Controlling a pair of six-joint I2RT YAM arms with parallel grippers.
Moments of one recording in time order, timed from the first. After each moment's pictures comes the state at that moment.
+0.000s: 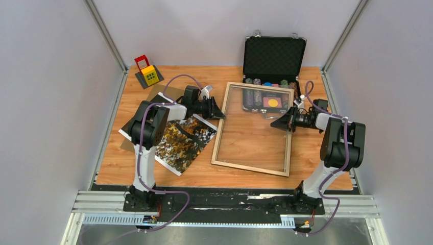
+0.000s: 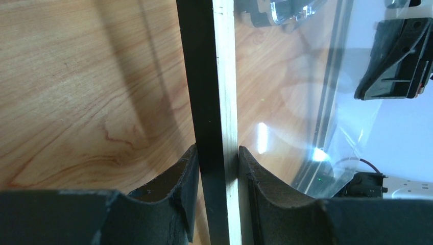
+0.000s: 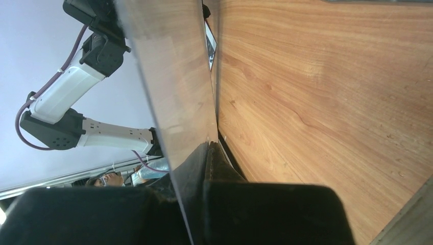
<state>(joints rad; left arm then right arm) -0.39 2.13 1.25 0.20 0.76 -0.63 -0.25 1.77 0.94 -0.31 -1.21 0.34</state>
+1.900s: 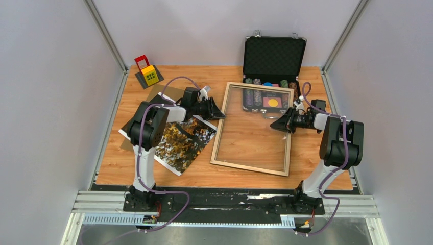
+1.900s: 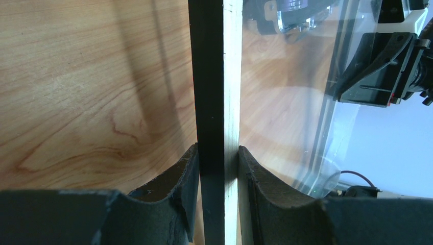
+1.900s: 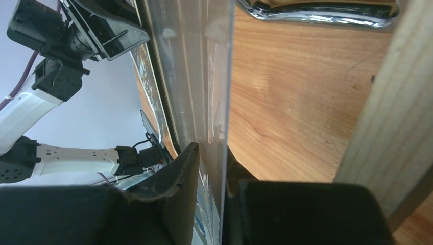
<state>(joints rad) -0.39 2.11 1.20 0.26 0.71 -0.70 -0.24 1.78 0.92 -0.25 -1.06 0.32</state>
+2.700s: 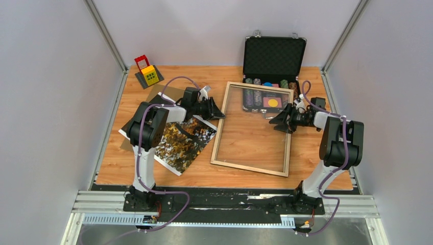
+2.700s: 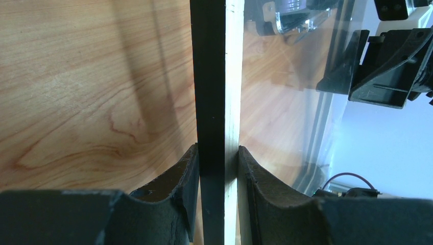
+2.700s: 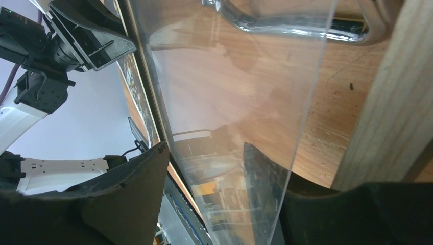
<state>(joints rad) -0.40 2.10 1.20 0.26 0.69 -0.71 -0.23 1.78 0.95 -0.28 -0.98 0.31</state>
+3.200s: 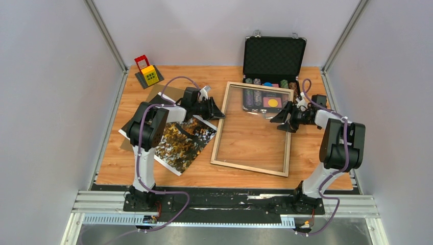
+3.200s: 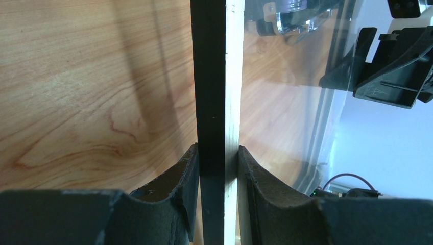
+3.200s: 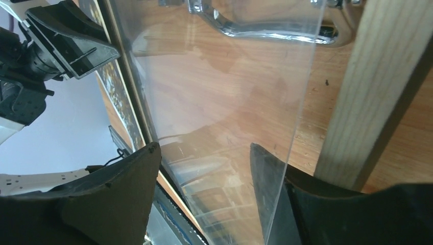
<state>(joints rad) -0.40 2.10 1.20 0.26 0.69 -0.71 -0.23 1.75 0.99 -0.36 -0.89 0.28</state>
